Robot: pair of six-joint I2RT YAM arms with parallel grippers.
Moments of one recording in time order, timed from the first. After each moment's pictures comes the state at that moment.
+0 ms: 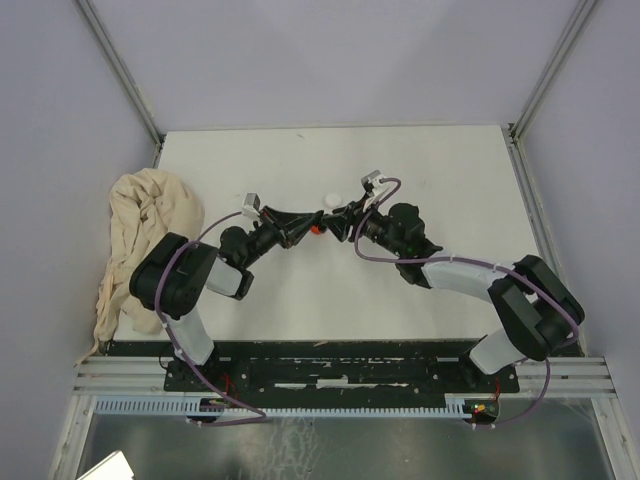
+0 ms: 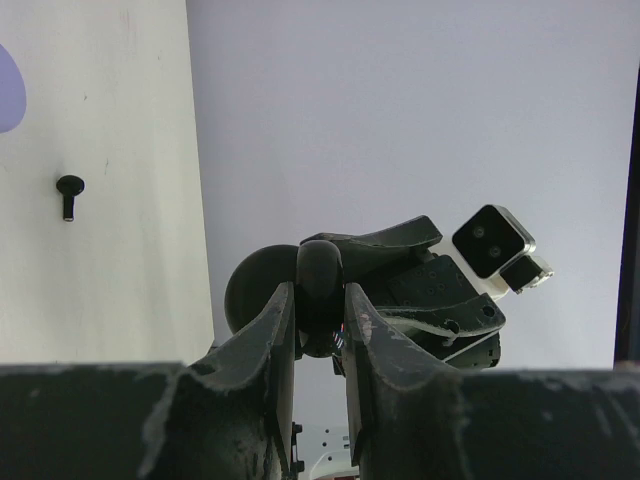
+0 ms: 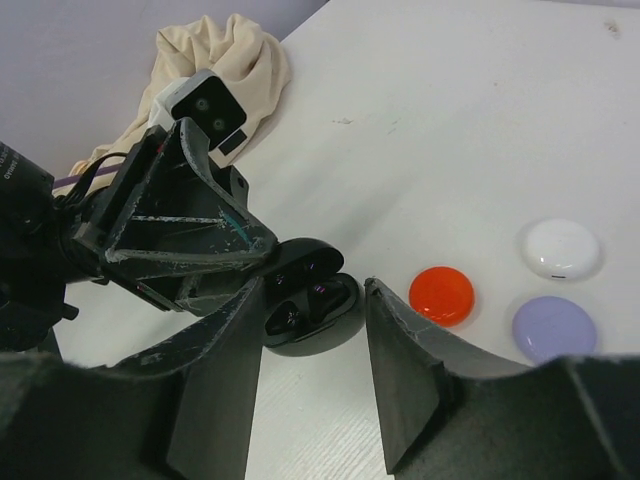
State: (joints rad) left arm -0.36 1.77 0.44 1.47 0.47 -1.63; right arm 0.66 1.54 0.72 0.77 -0.23 0.35
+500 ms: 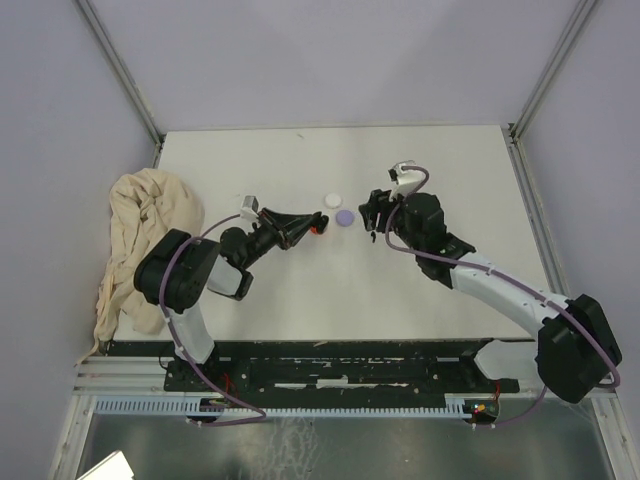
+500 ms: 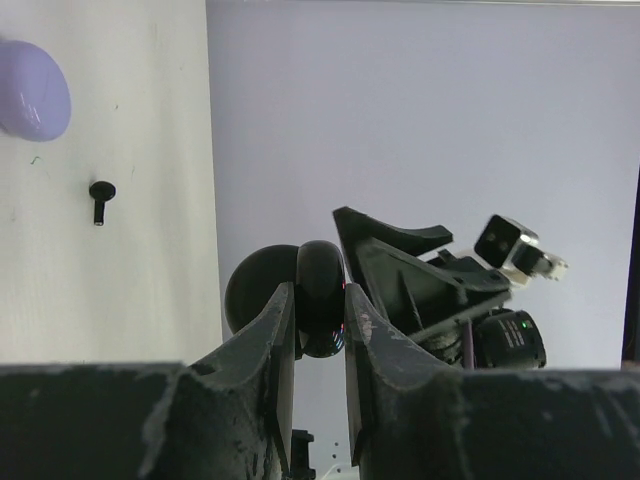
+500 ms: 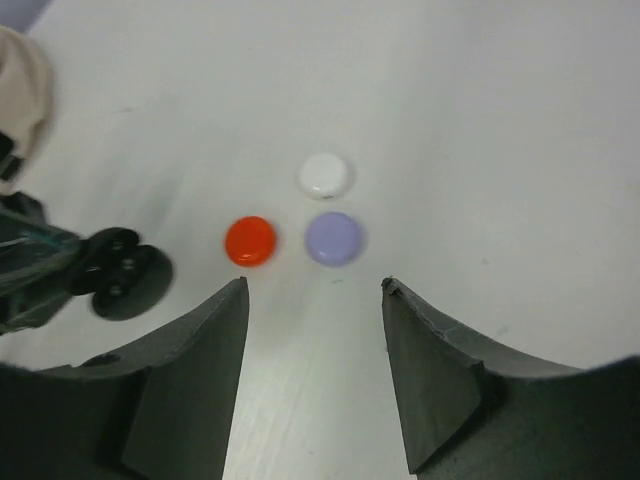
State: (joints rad) left arm -0.35 1.82 0.44 1.49 0.47 -1.63; right arm 0.62 1.26 0.77 0.30 0.13 0.26
